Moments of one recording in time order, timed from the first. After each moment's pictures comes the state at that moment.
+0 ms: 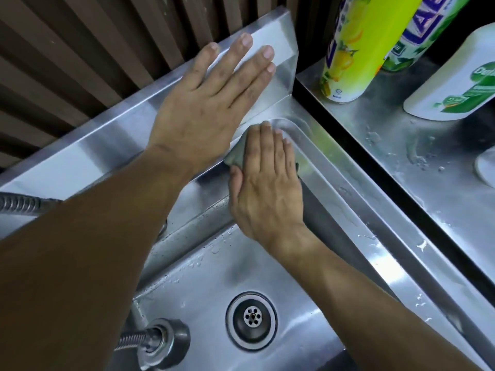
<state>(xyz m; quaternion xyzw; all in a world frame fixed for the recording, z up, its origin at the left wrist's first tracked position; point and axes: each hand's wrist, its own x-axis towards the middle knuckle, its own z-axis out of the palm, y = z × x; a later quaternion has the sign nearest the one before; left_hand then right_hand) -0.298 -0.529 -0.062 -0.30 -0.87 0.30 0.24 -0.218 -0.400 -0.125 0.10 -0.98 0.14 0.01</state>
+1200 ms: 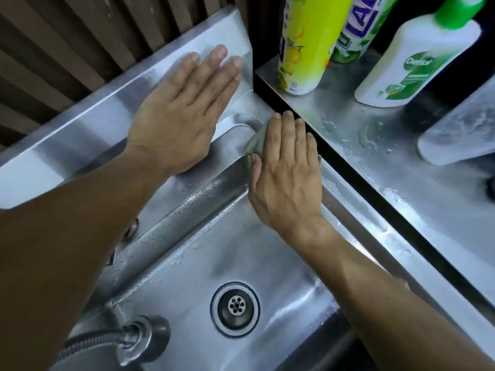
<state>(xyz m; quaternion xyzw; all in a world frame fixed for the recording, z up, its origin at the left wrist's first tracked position) -0.296 -0.513 -0.068 -0.30 -0.90 0.28 0.15 -0.221 -0.333 -0.114 0.02 -1.00 0.08 0.04</state>
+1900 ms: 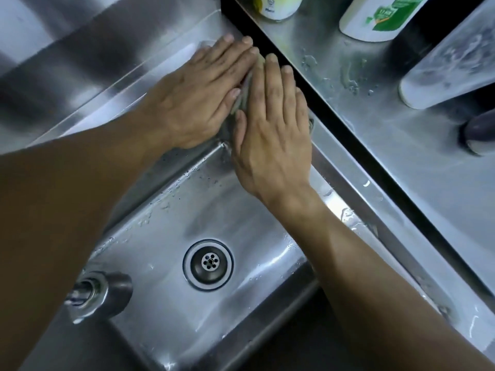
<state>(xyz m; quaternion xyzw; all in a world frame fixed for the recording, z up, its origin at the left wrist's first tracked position) -0.274 -0.464 -0.123 -0.36 -0.93 -0.09 -0.02 -0.187 -0.317 -0.123 0.02 -0.99 0.09 0.08</state>
